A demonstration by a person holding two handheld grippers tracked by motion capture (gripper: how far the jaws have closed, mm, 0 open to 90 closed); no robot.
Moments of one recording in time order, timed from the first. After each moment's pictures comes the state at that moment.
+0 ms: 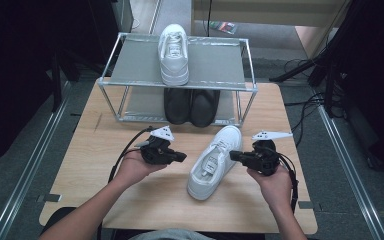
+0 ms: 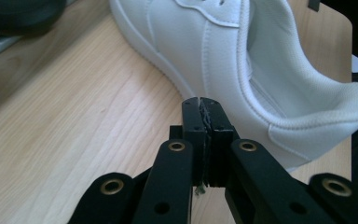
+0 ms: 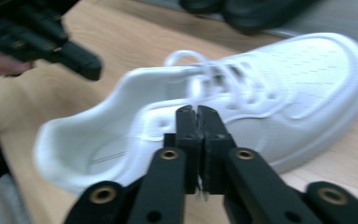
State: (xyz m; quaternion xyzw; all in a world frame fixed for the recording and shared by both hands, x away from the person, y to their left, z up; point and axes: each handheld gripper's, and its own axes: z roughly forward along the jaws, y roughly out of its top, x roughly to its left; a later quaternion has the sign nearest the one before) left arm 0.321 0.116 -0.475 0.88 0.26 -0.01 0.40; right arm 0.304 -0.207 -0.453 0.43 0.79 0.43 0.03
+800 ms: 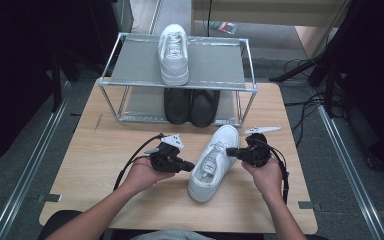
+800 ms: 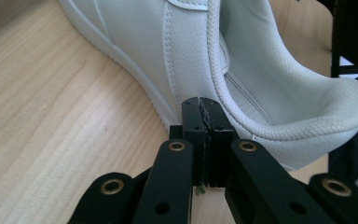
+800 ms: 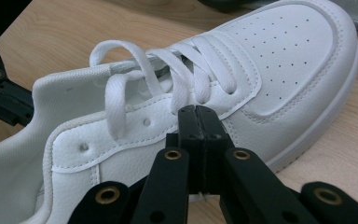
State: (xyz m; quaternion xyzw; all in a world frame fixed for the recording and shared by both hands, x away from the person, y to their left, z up) left arm 0.310 0.098 -0.487 0.88 0.26 -0.05 0.39; right arm 0.338 -0.198 -0.483 0.46 0.79 0.40 0.00
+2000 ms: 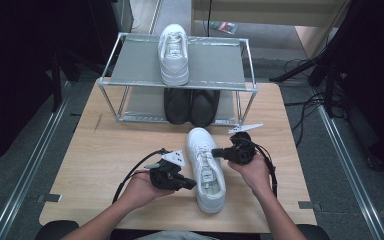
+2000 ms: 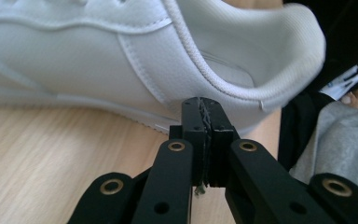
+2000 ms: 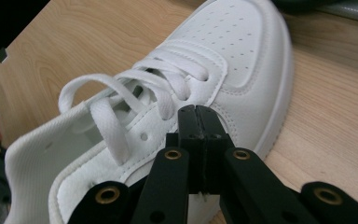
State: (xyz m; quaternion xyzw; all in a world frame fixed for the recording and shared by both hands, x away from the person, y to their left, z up) left arm 0.267 0.087 -0.487 0.90 0.21 -0.08 0.38; right arm 0.344 -0.160 -0.487 0.41 0.82 0.40 -0.03
